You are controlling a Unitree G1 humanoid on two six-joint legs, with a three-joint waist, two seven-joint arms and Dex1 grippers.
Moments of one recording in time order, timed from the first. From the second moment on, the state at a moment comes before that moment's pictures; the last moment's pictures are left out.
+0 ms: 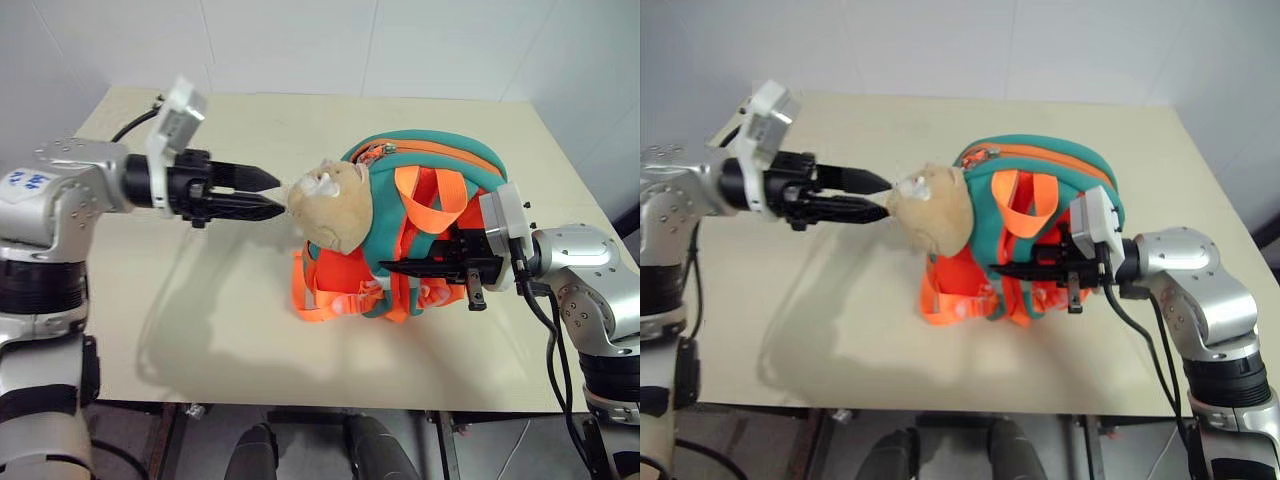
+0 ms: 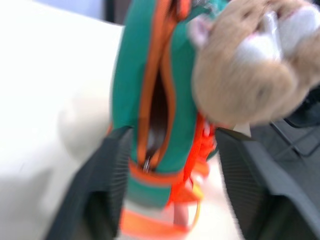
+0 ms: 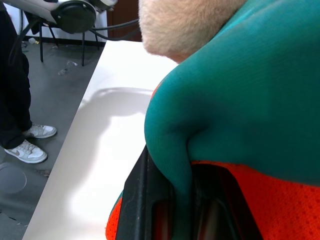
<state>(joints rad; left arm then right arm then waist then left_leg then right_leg) -0.90 0.87 0.08 0.01 -0.63 0.96 -1.23 -0.53 -0.74 -0.04 -0.27 0.64 0.43 1.25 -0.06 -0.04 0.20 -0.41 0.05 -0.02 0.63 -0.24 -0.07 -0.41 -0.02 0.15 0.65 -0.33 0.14</state>
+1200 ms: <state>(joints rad) -0.83 0.52 0.03 0.01 -0.79 0.76 -1.22 -0.43 -0.69 -0.06 -0.33 0.68 0.43 1.17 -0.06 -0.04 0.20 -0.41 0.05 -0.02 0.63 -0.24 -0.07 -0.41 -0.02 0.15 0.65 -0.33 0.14</state>
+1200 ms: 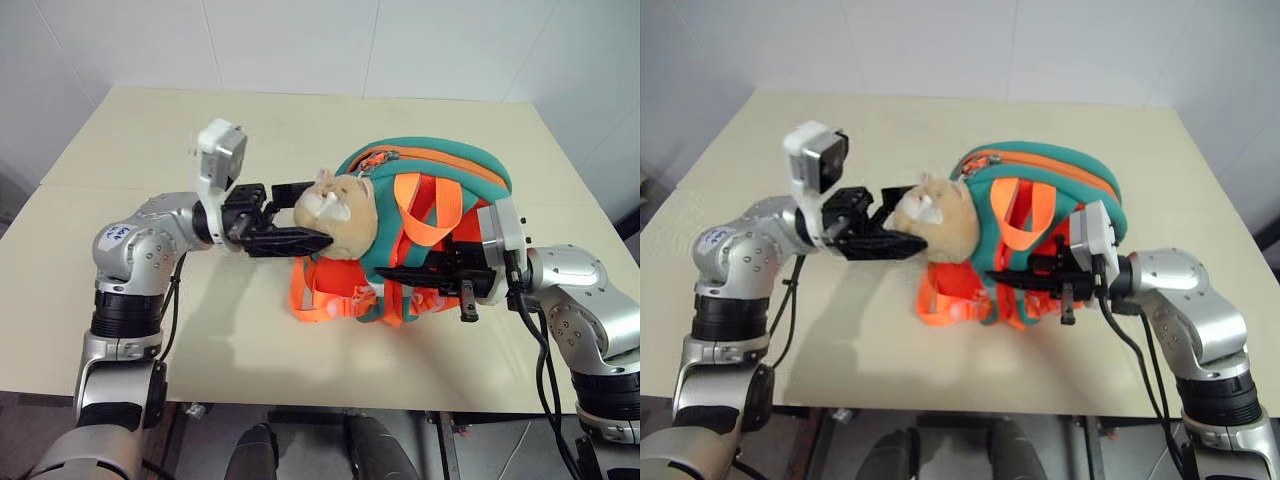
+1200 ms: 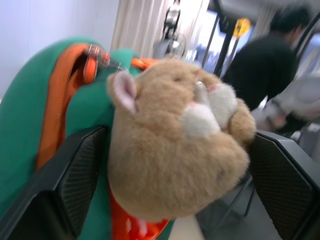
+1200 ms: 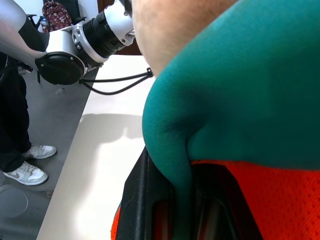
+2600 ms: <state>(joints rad) -1.22 0.76 -0.16 0.33 -0.47 0.63 -1.50 -0.28 -0.63 -0.13 -0.40 0.74 0.37 1.04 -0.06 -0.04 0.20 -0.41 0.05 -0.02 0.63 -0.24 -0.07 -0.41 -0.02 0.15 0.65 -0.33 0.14</state>
